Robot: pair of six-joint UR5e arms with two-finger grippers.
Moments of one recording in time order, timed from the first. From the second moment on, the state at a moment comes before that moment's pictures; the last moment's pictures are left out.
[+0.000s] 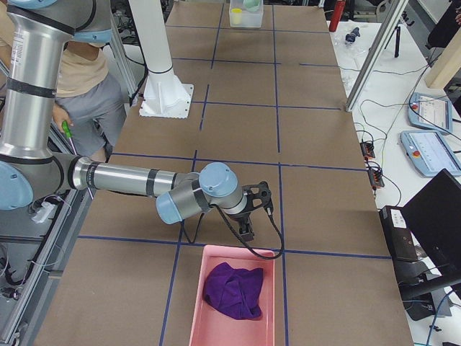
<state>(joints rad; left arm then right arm) -1.65 -1.42 -1.32 -2.37 -2.36 0.36 1.57 -1.82 1.74 -1.03 2.40 0.14</state>
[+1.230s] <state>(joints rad) -1.54 -1.40 -1.76 -1.96 -2.35 0.08 1.49 -1.82 1.74 -1.05 2.38 0.22</state>
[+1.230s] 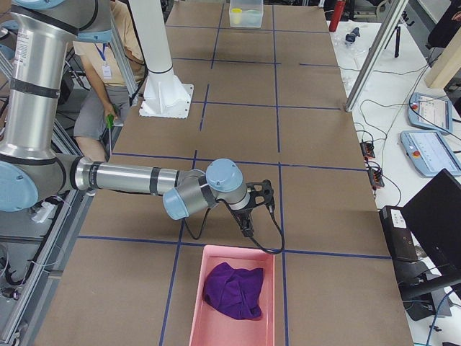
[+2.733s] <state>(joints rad) -1.56 -1.34 -1.79 -1.63 -2.33 0.09 1.49 -1.86 1.78 -1.32 2.32 0.00</state>
